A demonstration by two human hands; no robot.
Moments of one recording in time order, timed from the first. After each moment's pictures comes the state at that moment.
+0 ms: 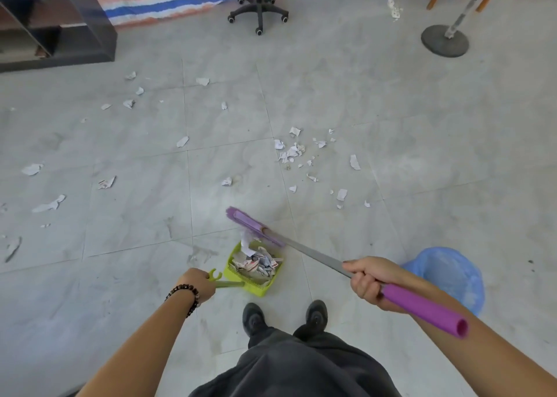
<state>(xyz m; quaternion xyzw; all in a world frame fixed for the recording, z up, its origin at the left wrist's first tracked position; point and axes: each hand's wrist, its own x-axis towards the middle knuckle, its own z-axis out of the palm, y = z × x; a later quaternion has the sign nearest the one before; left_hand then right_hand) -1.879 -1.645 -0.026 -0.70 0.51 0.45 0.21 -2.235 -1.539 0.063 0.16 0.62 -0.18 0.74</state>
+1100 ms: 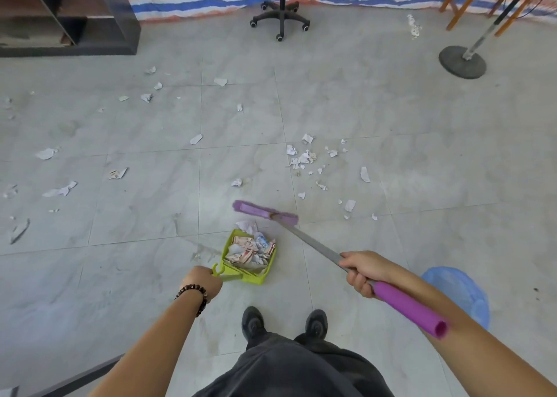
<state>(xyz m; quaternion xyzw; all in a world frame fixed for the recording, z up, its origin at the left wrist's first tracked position) -1.857 -1.646 -0.036 -0.75 0.45 0.47 0.09 -2.197 -1.590 0.059 -0.07 0.70 -0.07 0.71</state>
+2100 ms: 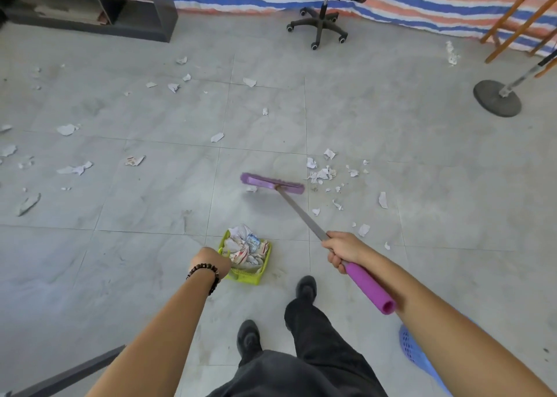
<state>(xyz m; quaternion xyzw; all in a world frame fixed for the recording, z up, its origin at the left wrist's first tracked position) -1.841 -1.741 -0.033 -0.79 0.37 0.48 0.04 -2.132 -1.735 0.027 -0.25 0.74 -0.09 0.62</state>
